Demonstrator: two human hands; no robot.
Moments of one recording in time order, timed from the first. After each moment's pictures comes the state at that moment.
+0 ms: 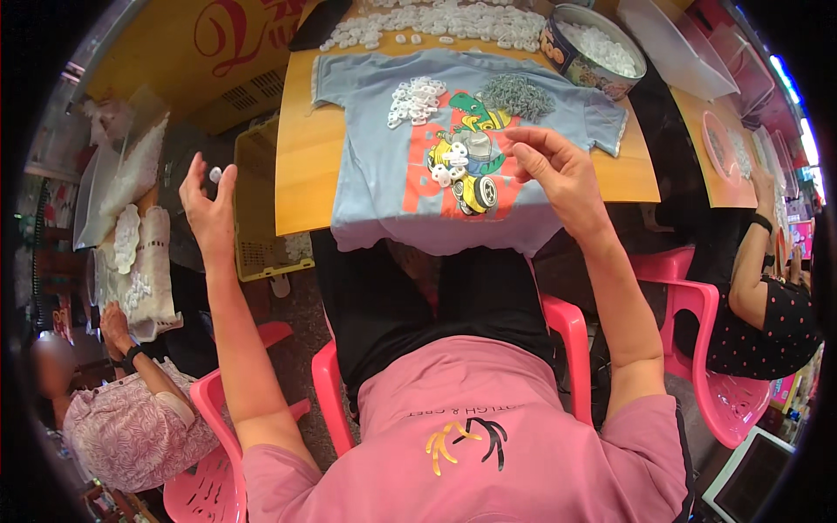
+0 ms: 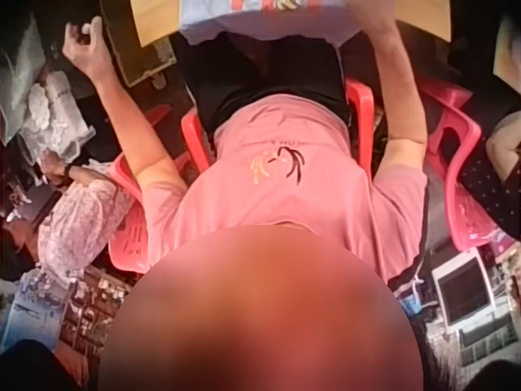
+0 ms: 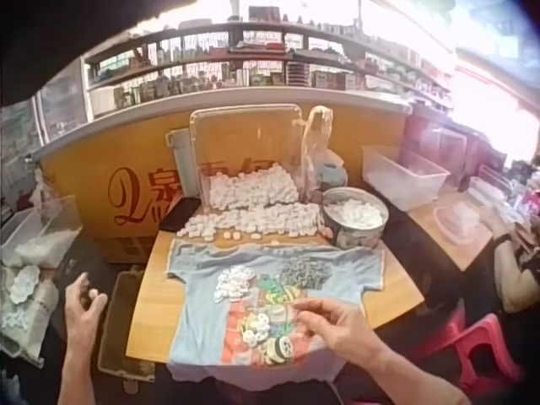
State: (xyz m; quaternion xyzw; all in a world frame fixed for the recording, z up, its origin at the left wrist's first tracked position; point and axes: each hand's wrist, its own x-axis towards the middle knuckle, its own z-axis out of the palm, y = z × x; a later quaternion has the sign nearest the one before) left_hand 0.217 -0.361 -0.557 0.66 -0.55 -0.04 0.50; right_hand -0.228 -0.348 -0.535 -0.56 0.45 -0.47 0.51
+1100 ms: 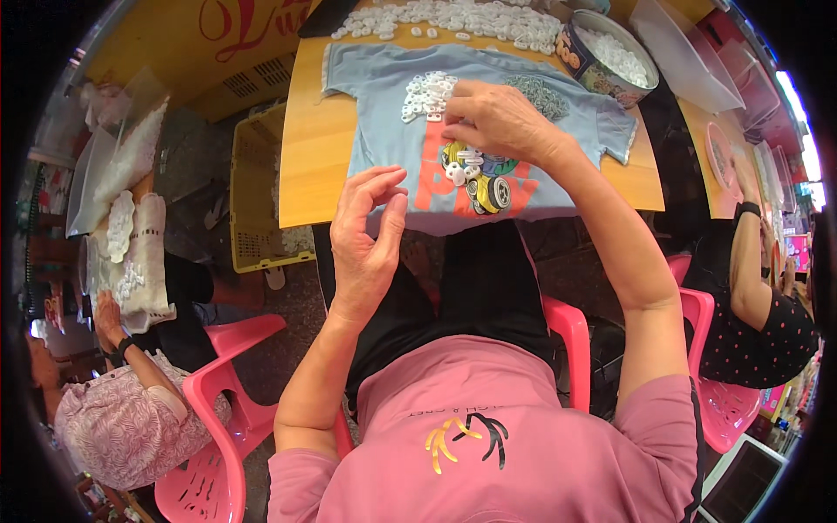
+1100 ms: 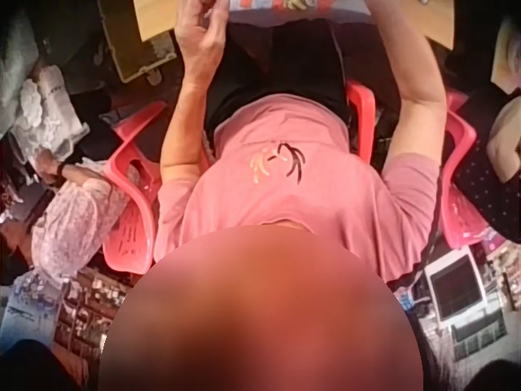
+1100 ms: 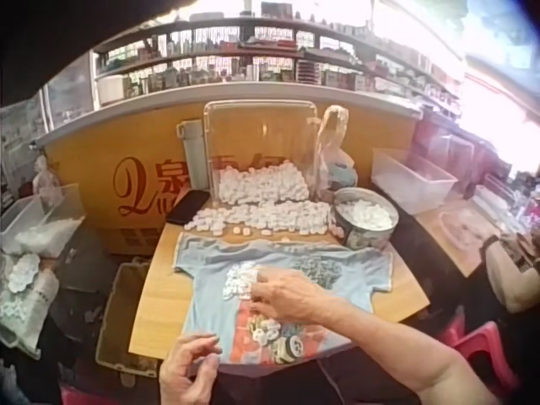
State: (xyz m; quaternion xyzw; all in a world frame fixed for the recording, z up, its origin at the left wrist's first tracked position) left_hand 0.032 -0.297 -0.560 0.47 -0.59 -0.33 0.56; right_hand -0.176 -0.444 -0.533 -0.92 0.34 -0.17 0.06
